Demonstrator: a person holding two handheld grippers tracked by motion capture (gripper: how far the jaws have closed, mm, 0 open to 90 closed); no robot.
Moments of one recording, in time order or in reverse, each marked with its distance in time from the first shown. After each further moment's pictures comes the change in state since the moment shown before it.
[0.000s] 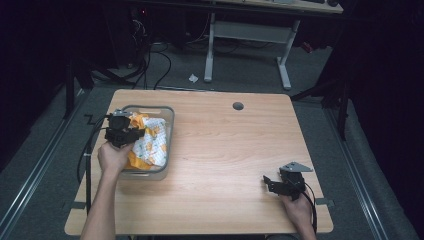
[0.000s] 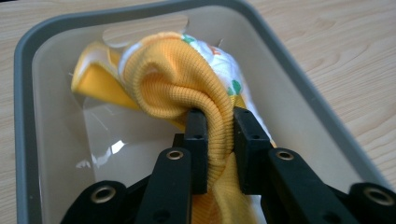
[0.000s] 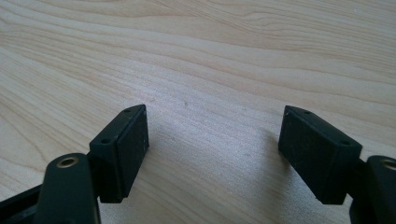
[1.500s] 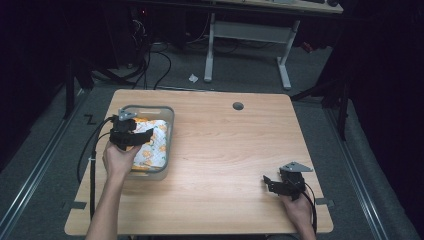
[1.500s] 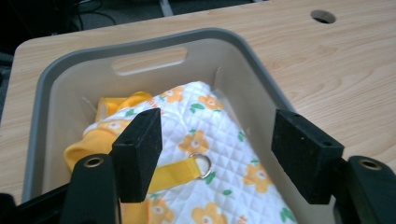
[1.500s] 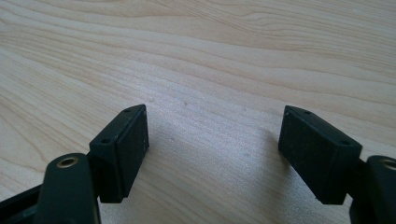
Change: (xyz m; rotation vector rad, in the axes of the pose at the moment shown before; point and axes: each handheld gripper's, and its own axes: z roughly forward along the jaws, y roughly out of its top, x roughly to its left) left arm -0.031 0.002 -0.012 -0.119 0.082 0.005; right arm 0.000 0.000 0.000 0.000 -0.001 0.001
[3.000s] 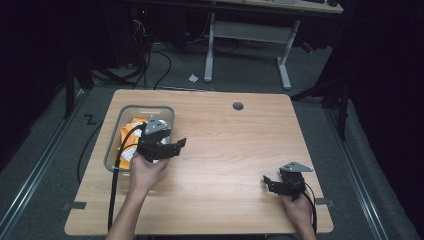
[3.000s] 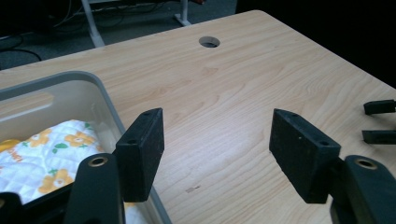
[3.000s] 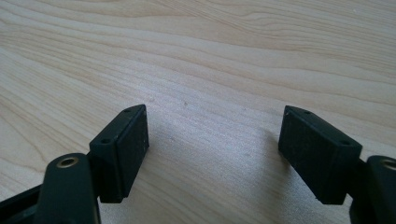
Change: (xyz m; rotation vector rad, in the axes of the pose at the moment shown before) left arm -0.093 0.007 -0.027 -0.085 -0.238 0.094; right arm 0.000 0.000 0.000 0.000 0.000 0.000
